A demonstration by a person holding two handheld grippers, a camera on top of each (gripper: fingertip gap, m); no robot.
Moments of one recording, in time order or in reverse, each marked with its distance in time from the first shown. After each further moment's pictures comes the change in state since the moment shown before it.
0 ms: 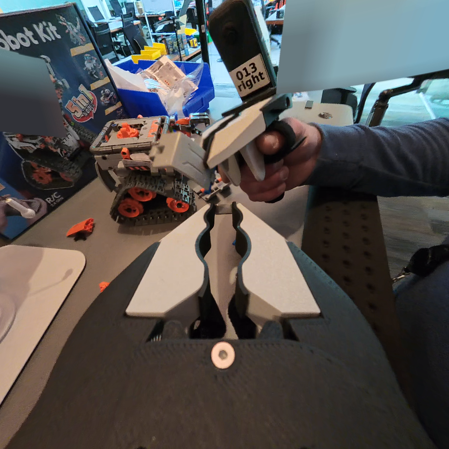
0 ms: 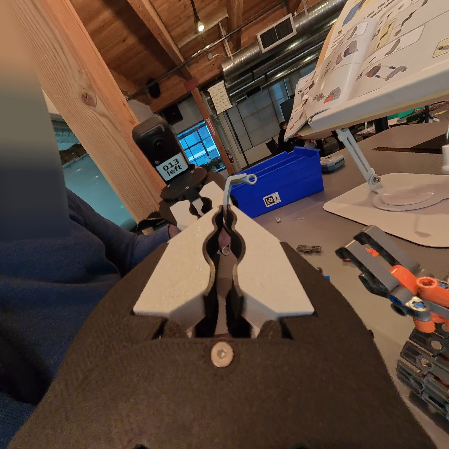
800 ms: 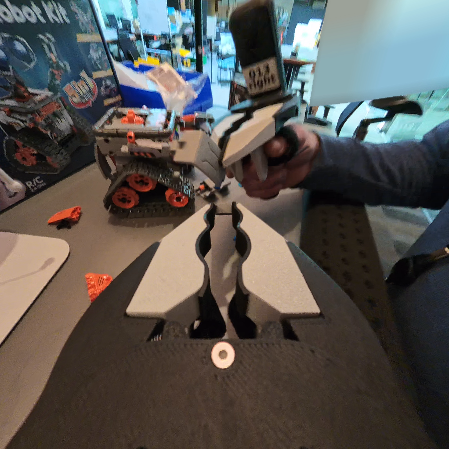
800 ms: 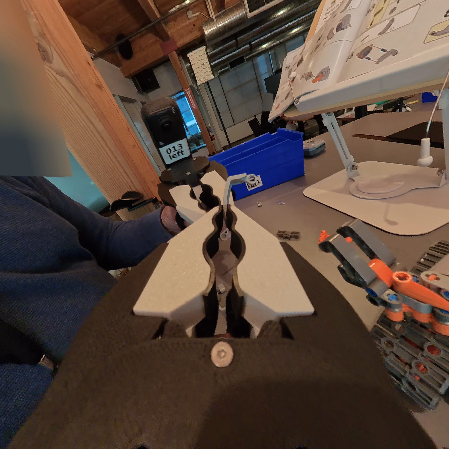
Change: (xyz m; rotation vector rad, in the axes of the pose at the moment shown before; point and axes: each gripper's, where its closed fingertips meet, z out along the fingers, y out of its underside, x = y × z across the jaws) left arm -0.014 0.015 -0.005 0.072 0.058 -0.108; right arm 0.014 0.013 0.003 -0.104 0.080 -0.071
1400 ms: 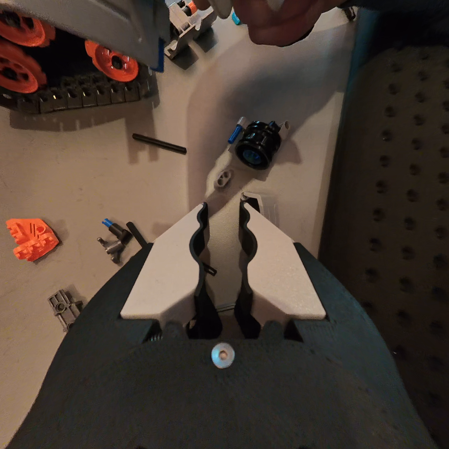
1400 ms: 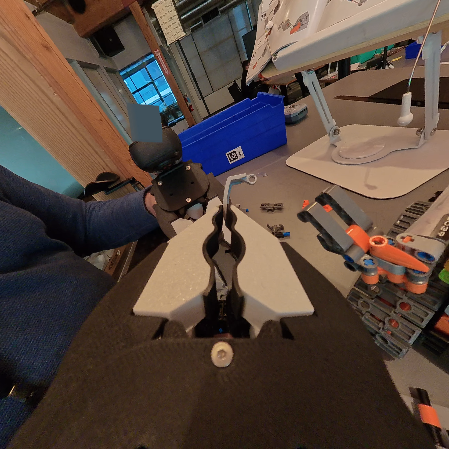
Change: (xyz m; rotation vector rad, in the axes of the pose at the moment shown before) left arm 0.005 0.112 0.021 -0.559 0.047 0.063; right arm 0.020 0.023 -0.004 -0.125 0.095 0.029
